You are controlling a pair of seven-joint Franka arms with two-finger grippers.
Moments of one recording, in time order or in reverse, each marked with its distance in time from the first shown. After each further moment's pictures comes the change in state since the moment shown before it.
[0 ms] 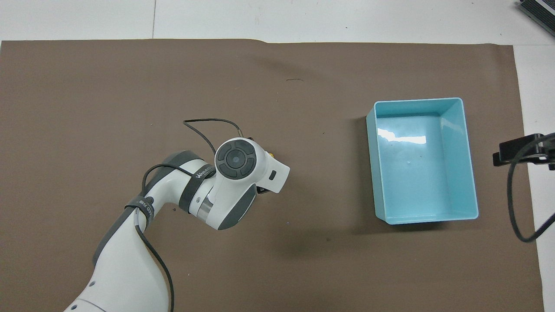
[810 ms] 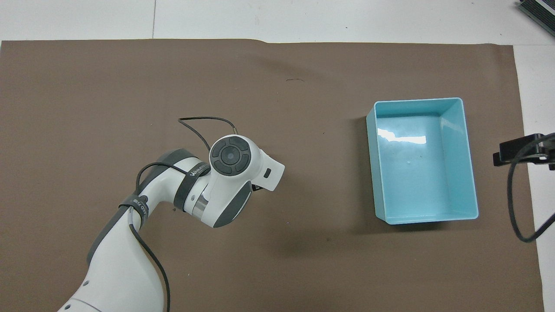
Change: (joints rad) left arm 0.014 -0.011 0.013 -0.011 0.000 -0.023 0.038; right arm -0.001 0.000 0.000 0.000 0.000 0.000 0.000
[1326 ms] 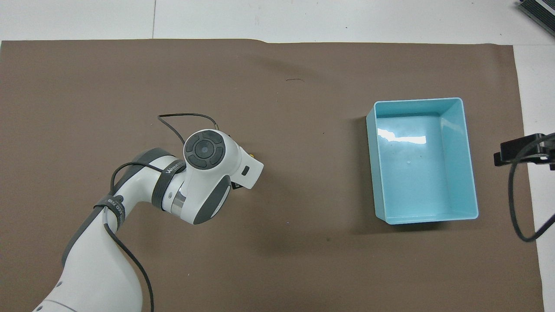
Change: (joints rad) left arm 0.067 -0.042 0.000 -0.061 -0.001 -0.002 0.112; right arm -0.002 0.000 -0.002 0.000 0.000 0.000 0.000
